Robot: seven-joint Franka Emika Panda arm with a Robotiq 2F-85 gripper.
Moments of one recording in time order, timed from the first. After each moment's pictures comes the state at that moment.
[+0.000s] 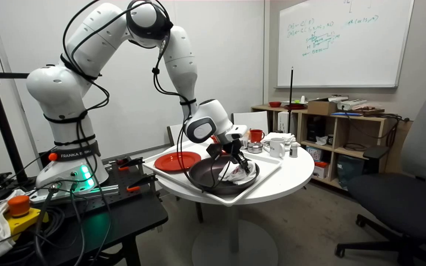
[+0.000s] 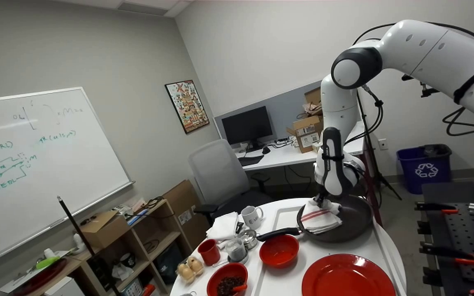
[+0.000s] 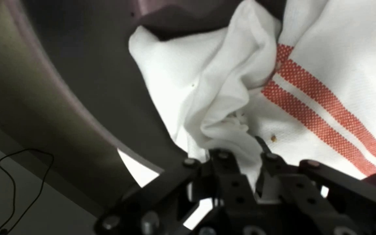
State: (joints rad) arm -0.22 0.75 -0.12 -2.23 0.01 3.45 0.00
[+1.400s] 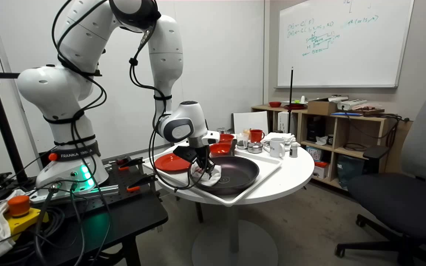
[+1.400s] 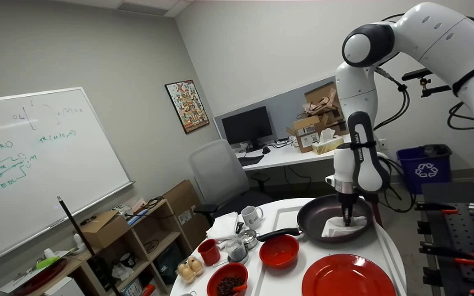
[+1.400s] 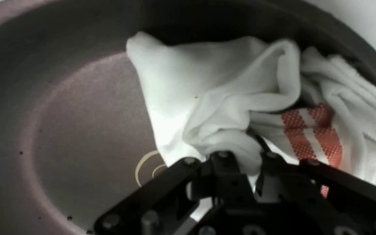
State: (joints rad) arm -0.45 0.61 0.09 -2.54 -0.35 3.35 -0.15
